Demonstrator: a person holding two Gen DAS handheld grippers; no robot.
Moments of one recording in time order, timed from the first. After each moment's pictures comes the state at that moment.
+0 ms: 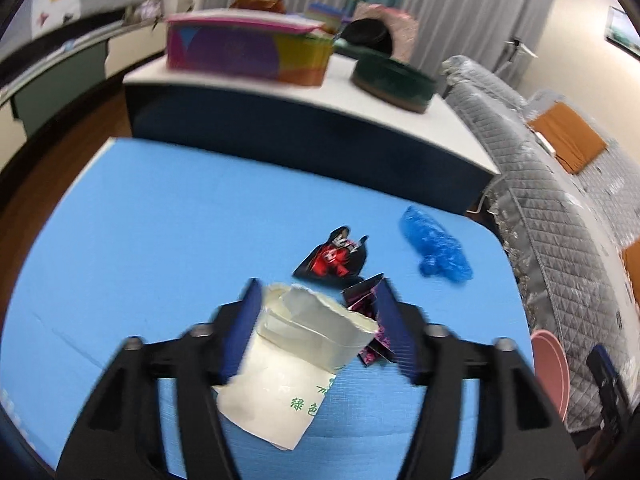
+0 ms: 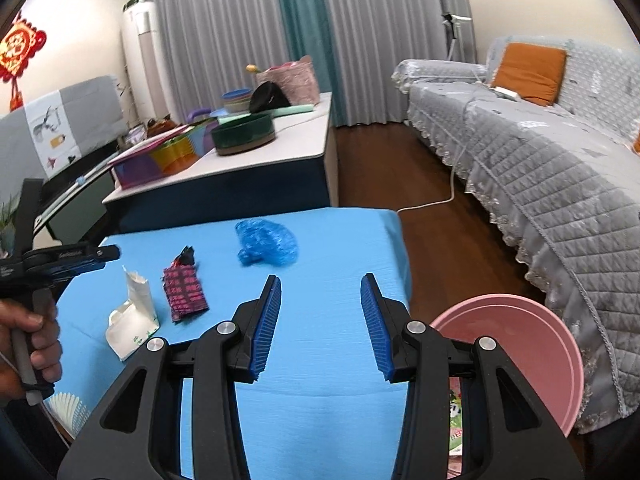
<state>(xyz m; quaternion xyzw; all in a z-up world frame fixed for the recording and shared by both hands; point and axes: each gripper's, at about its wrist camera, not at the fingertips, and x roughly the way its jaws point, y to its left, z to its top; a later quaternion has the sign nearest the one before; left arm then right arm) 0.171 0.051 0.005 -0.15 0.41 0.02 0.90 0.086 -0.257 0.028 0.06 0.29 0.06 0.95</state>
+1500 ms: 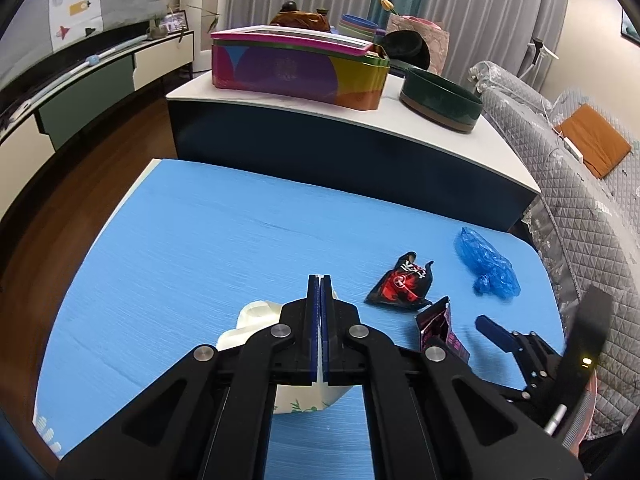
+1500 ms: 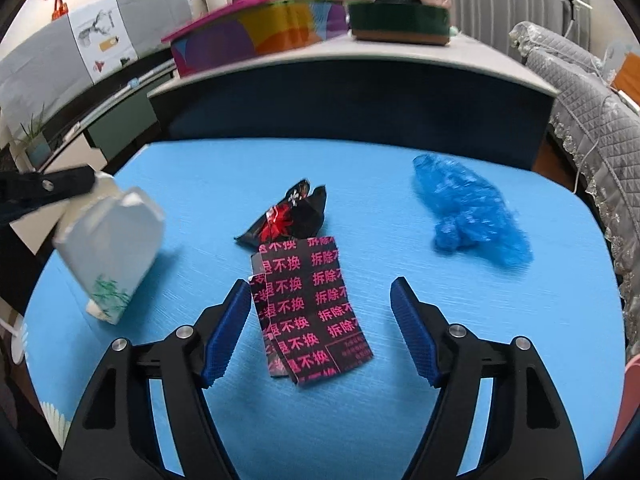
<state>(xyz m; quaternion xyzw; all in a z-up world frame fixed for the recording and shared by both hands) 0.167 0.100 0.017 -0.11 0.40 0.06 0.91 0.210 -0.067 -0.051 -0.02 0.40 0.20 0.89</state>
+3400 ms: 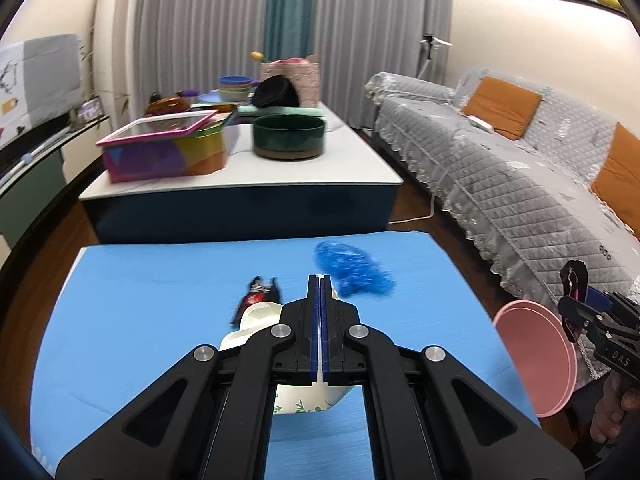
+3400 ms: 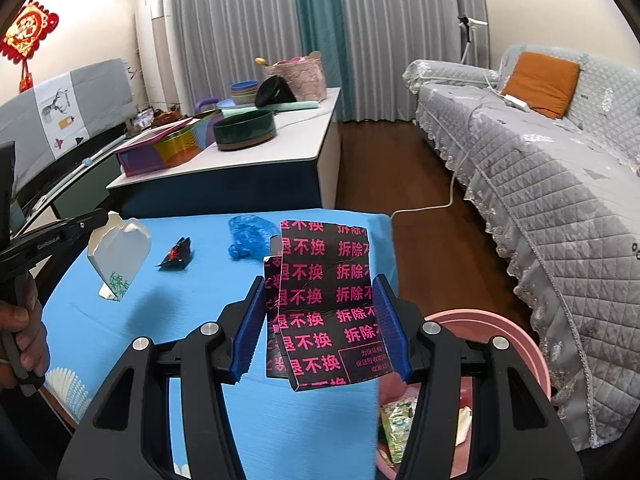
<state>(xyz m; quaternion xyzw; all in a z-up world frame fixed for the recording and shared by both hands) 0.123 -0.036 0.064 -0.01 0.30 -0.07 0.95 0.080 -0.292 0.051 0.03 0.30 0.07 0.95</state>
